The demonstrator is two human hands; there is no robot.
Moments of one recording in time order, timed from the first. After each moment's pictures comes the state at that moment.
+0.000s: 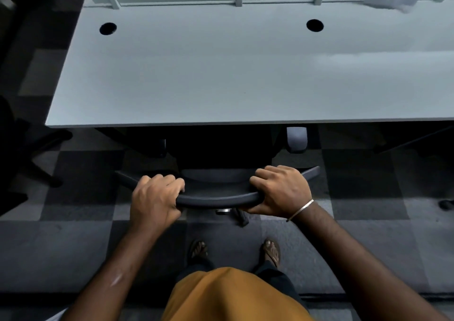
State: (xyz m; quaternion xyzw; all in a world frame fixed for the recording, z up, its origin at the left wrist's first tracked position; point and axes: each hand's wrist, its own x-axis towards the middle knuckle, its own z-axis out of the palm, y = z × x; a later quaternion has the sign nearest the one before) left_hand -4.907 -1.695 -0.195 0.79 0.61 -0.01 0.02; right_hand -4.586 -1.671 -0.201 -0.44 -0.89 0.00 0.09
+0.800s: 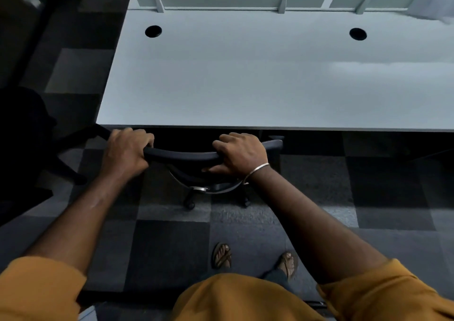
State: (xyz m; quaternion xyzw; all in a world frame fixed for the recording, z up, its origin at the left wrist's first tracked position) left_hand -5.139 -1.578 -0.176 0.77 0.63 -0.03 0.00; right_hand -4.837 -1.569 -0.201 -0.43 -0.89 0.00 0.14
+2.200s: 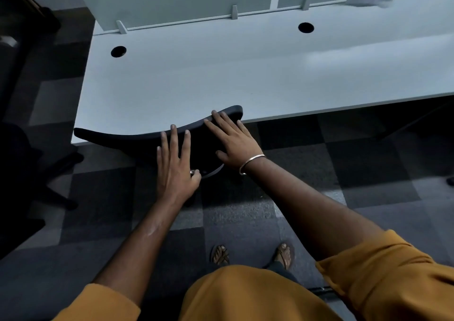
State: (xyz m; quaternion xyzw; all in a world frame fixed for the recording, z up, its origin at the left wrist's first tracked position) left_hand -4.946 -1.651 -0.199 0.76 0.64 0.07 0.07; right_hand -4.739 -1.601 -0.207 -0.55 -0.81 0.16 0.12
